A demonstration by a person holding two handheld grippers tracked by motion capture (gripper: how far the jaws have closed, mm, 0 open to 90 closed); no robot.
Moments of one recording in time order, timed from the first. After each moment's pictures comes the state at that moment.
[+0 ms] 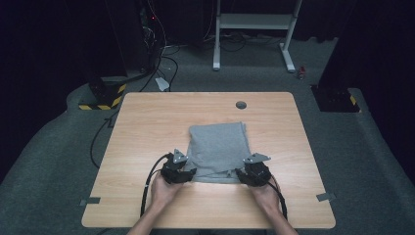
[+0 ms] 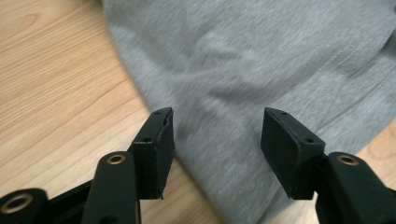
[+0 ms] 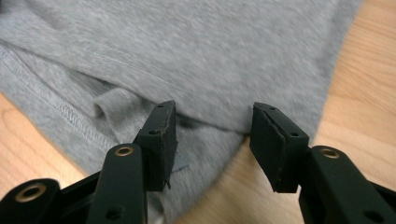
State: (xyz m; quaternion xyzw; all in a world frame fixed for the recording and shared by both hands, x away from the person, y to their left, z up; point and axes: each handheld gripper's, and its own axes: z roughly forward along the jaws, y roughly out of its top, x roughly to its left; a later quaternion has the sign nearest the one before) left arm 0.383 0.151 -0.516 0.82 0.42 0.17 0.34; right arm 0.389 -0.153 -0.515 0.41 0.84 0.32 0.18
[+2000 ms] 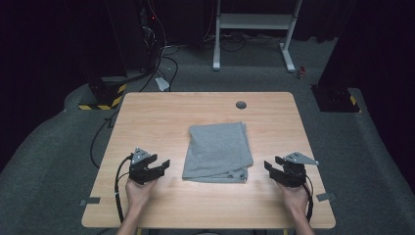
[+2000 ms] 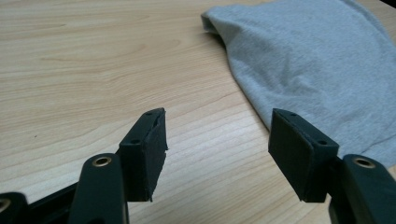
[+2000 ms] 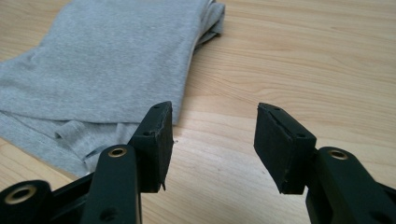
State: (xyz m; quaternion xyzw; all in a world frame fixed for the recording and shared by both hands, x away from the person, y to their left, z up) left arm 0.362 0.240 -0.496 0.72 0.51 0.20 0.43; right arm 0.370 -0.246 -0.481 0.48 0.75 0.41 0.21
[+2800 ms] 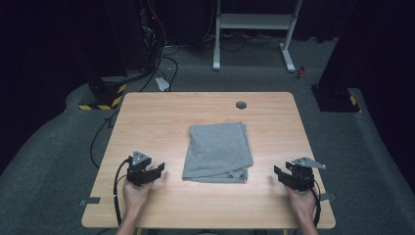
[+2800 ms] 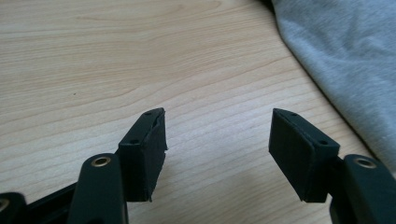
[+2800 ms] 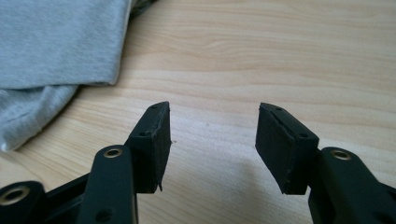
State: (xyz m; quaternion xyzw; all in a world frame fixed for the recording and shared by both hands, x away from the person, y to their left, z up) left arm 0.365 0.252 -0.519 0.72 0.54 0.22 0.38; right arm 0.371 -0.276 -0.507 0.53 0.74 0.37 0.21
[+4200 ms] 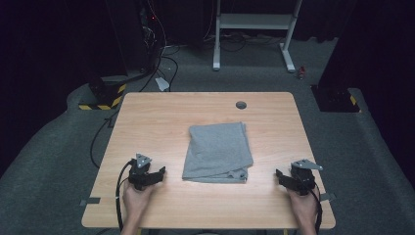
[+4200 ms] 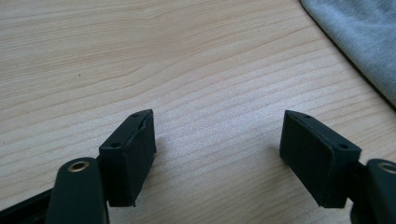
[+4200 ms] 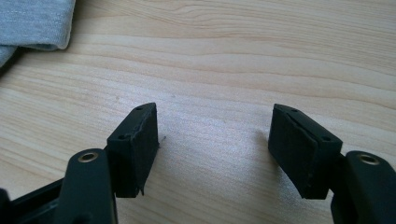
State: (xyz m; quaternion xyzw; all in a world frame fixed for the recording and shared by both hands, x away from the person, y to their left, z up) left arm 0.363 0.245 -0.528 0.74 0.54 0.24 0.33; right arm 0.373 -0.282 -0.523 0.53 0.75 0.32 0.24
